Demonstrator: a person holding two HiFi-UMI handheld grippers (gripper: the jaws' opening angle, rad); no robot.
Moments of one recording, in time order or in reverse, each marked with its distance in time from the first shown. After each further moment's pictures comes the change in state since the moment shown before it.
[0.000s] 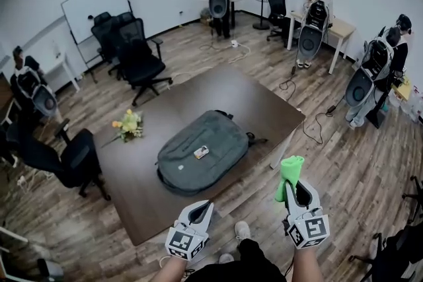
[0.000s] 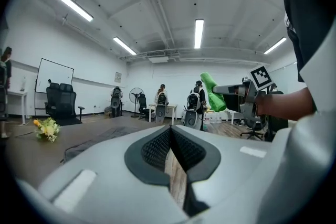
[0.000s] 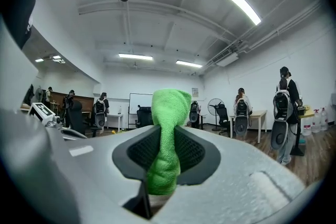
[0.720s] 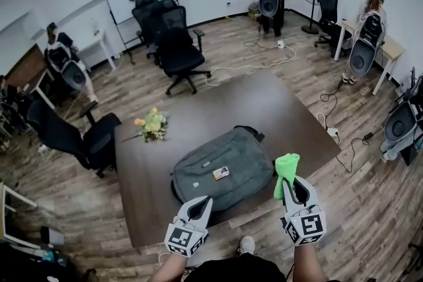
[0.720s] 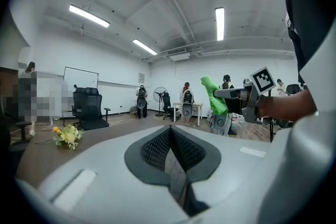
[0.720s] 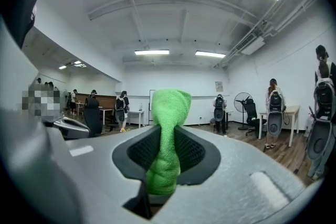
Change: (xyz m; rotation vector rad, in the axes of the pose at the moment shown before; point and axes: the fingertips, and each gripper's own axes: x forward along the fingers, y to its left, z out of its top) left arm 0.070 0.116 0.028 -0.018 0.024 0.286; right arm 0.197 -0.008 -0.014 -0.024 0.049 0.275
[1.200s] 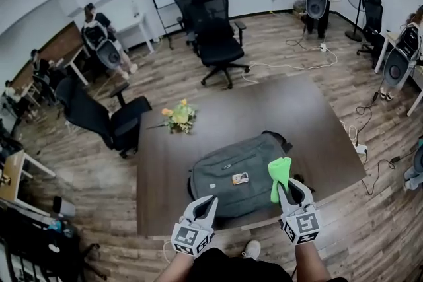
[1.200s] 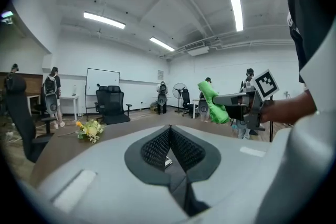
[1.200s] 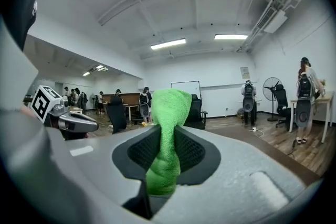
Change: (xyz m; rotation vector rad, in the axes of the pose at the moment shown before) left arm 0.007 0.040 -0.007 -0.051 0.039 0.237; right arm 0.092 0.034 -0.036 0.018 0.089 0.293
